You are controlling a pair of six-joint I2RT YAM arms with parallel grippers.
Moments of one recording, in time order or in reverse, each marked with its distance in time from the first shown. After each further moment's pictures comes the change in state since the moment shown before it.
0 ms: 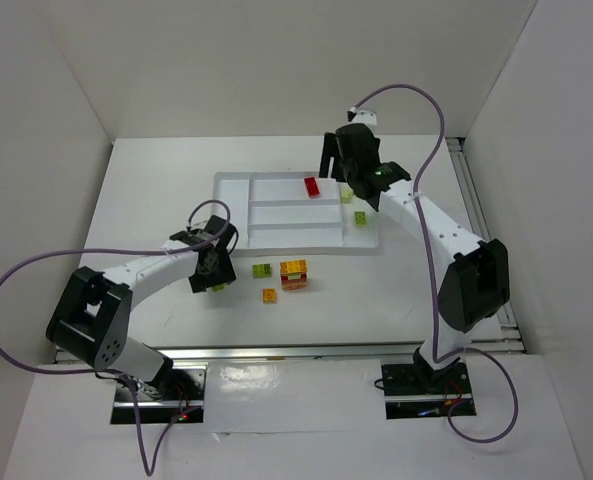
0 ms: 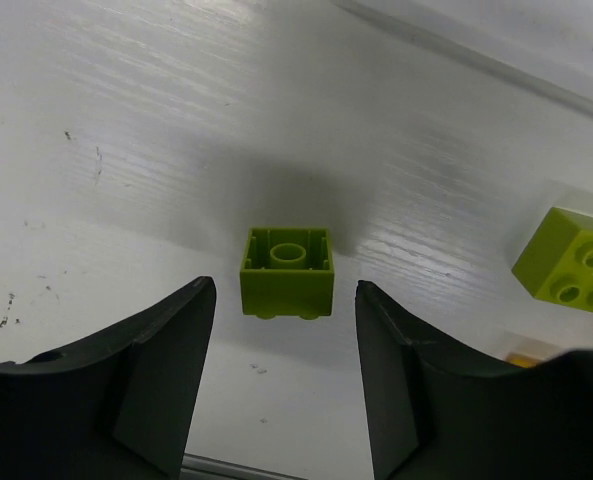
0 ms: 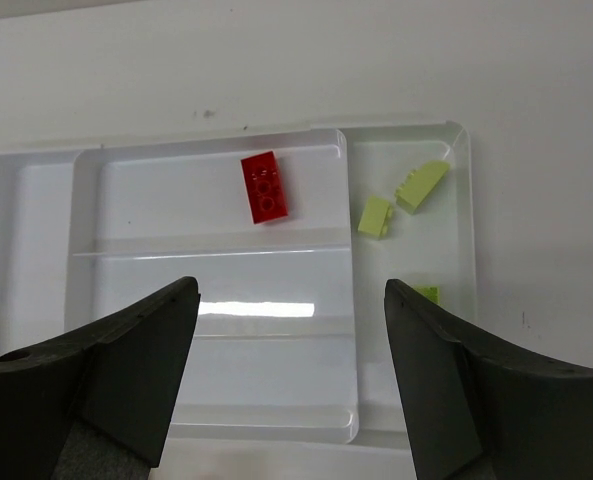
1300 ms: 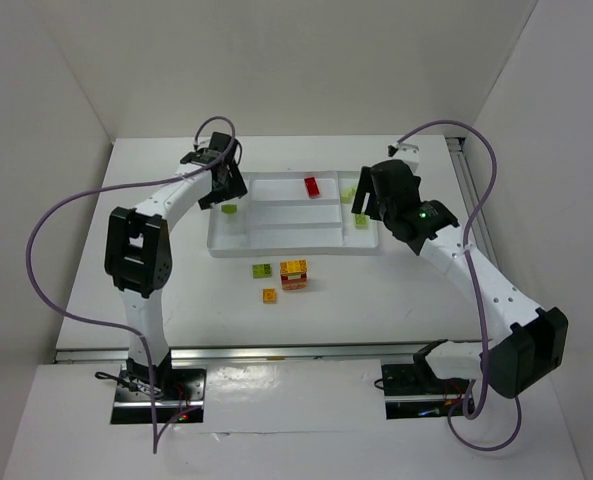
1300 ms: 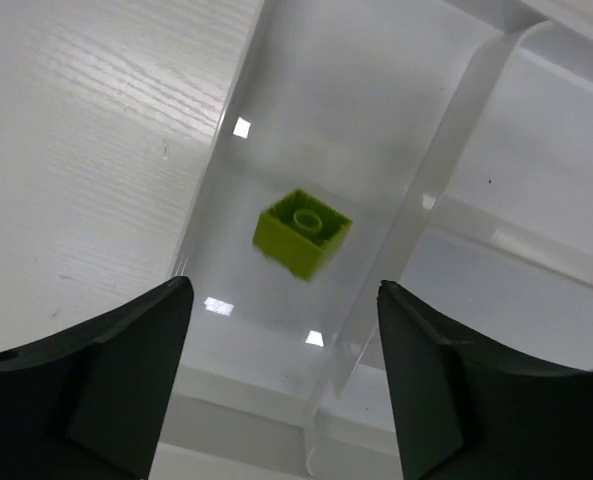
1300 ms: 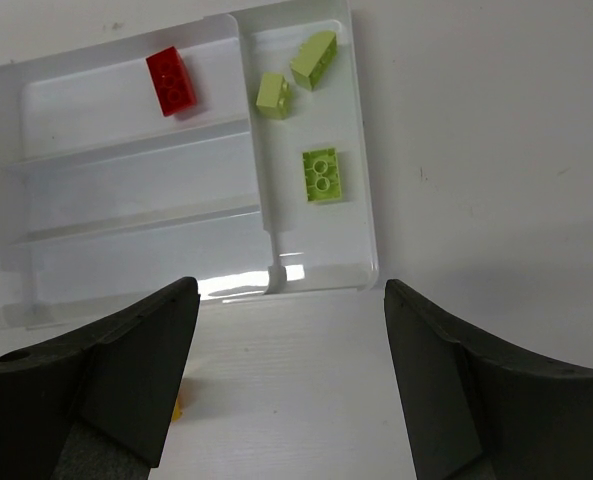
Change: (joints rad) left arm 0.171 0.542 0.853 -0.061 -0.038 0.151; right arm -0.014 -0.413 -0.325 -0.202 0.058 0.093
